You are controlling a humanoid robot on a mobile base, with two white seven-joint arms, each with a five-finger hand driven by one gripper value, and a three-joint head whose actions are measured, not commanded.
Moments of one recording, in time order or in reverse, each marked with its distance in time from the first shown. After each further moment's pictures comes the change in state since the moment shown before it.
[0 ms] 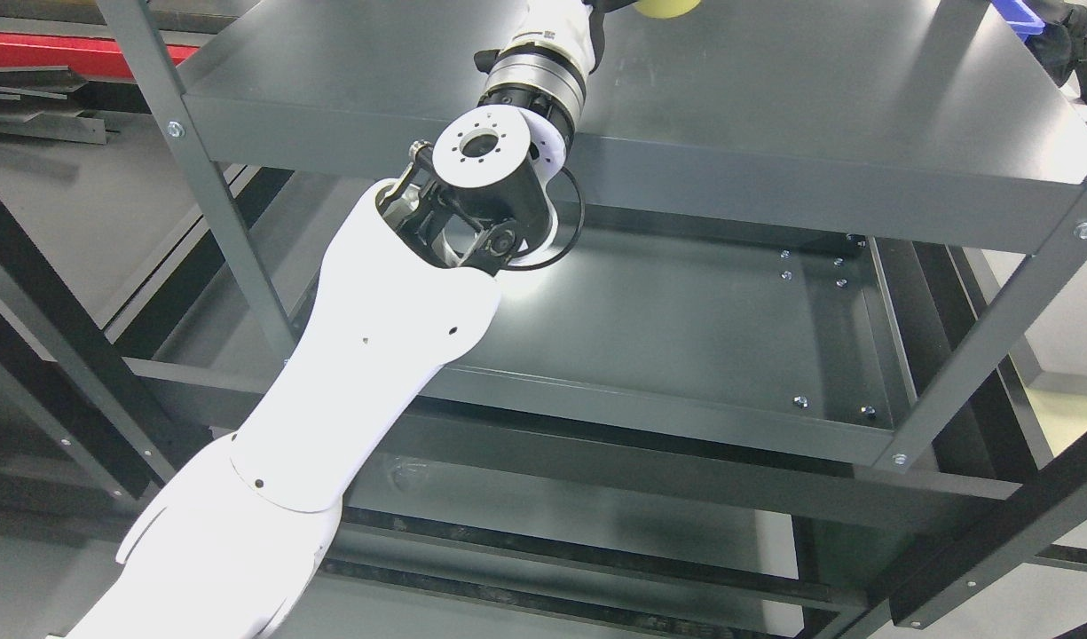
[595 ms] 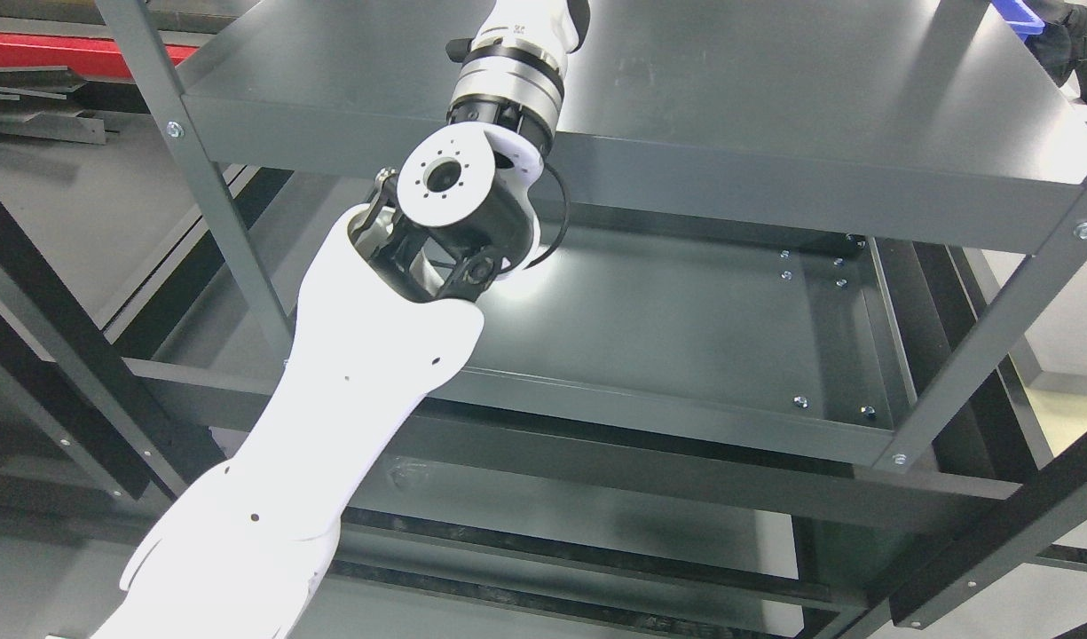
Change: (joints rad) left arm 0.049 0.000 0.050 -0.111 -0.066 -0.088 -0.027; right arm 0.000 0.000 0.000 0.000 0.000 0.000 0.000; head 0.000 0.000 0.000
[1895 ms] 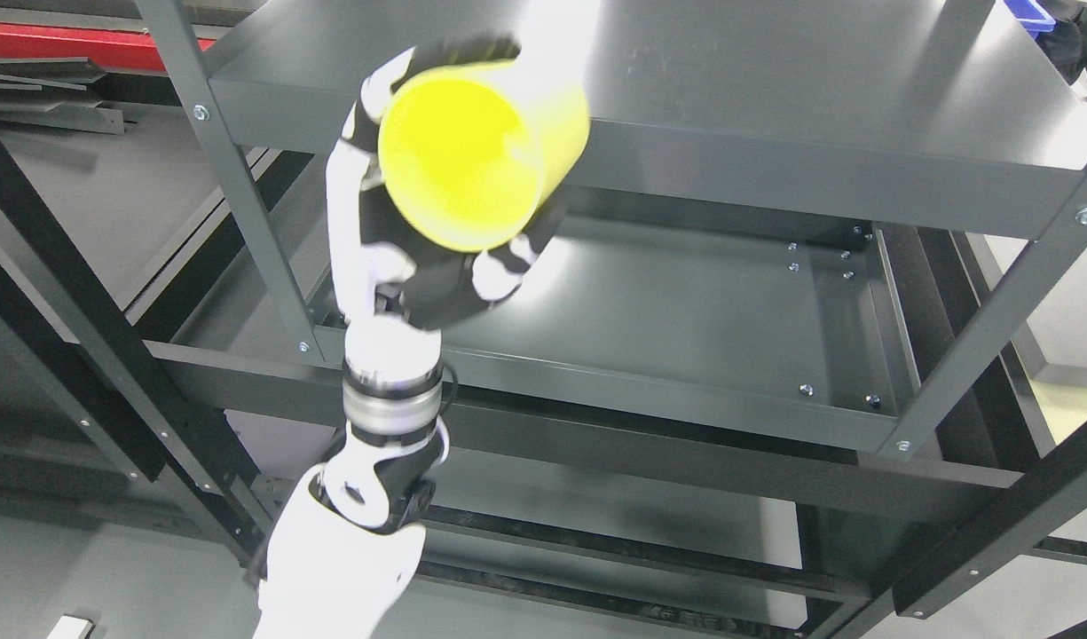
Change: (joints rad) left arm 0.564 0.000 0.159 -0.166 -0.456 -1.020 -0.560; right arm 0.000 0.000 0.000 0.000 0.000 0.000 0.000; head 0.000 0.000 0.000
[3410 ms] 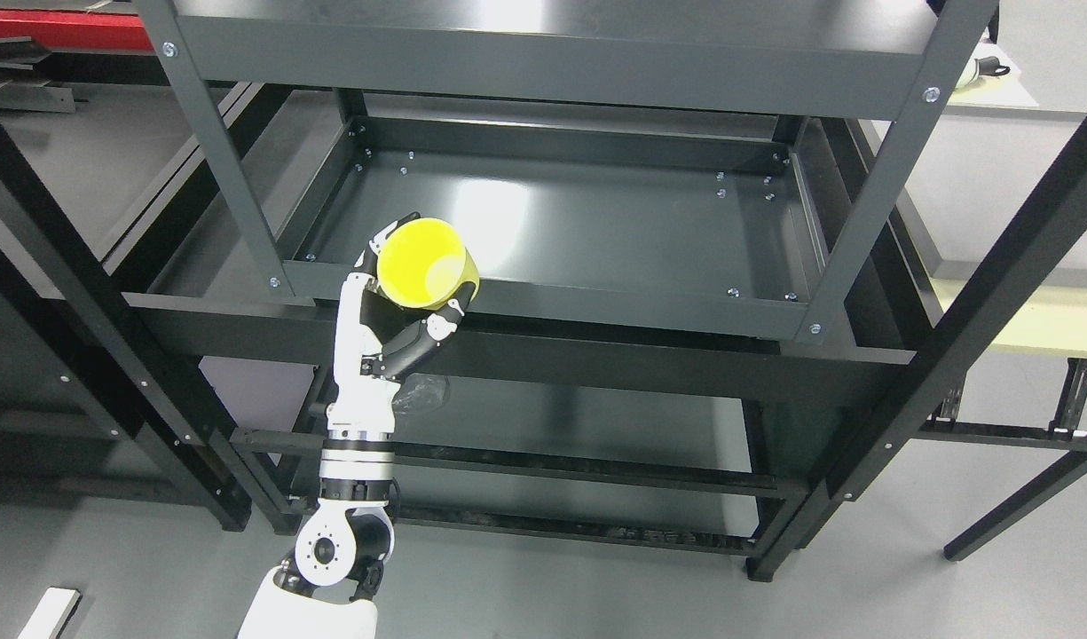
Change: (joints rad) left arm 0.274 0.000 0.173 0.200 0.003 0.265 0.064; right arm 0.000 0.000 0.000 0.000 0.000 0.001 -0.001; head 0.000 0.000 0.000
